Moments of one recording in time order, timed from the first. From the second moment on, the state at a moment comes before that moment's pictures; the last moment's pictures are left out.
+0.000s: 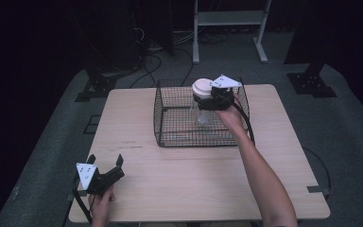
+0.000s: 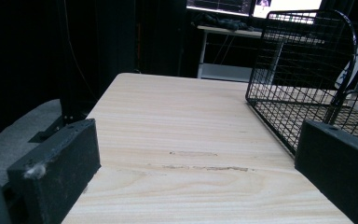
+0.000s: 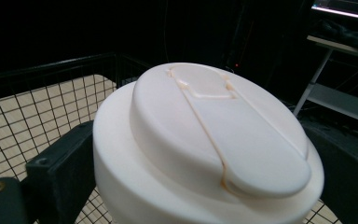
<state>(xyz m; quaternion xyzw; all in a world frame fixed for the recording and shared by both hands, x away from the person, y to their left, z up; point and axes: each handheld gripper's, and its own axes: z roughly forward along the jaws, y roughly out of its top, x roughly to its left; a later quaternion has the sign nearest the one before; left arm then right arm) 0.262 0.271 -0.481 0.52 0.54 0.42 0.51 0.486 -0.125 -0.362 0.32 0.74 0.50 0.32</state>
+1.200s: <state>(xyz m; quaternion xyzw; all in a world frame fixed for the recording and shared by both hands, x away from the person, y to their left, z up) 0.262 0.271 -0.481 0.52 0.53 0.42 0.51 0.497 -0.124 -0.382 0.33 0.76 0.47 0.31</state>
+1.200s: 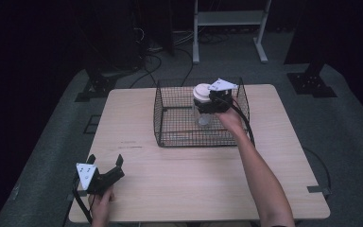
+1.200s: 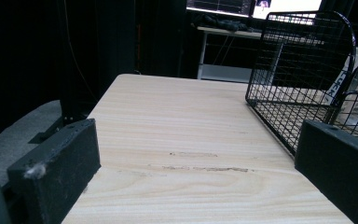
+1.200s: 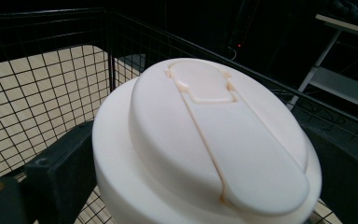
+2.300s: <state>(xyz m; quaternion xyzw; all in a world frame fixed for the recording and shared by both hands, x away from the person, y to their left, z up) 0.262 0.270 -0.481 0.52 0.54 0.42 0.51 0.491 -0.128 -0.372 0.33 0.75 0.48 0.31</state>
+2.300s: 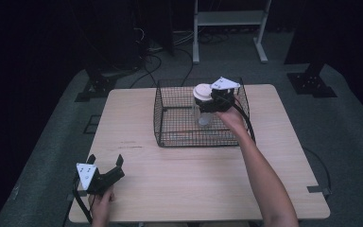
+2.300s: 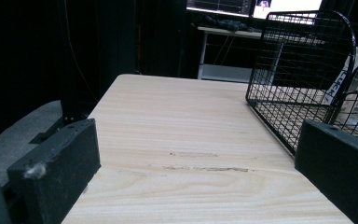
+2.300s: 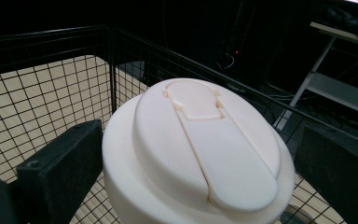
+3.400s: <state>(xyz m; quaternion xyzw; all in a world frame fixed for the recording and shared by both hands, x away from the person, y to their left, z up) 0.261 0.270 -0.481 0.52 0.54 0.42 0.51 0.472 -0.157 -0.339 0.33 0.72 0.52 0.32</state>
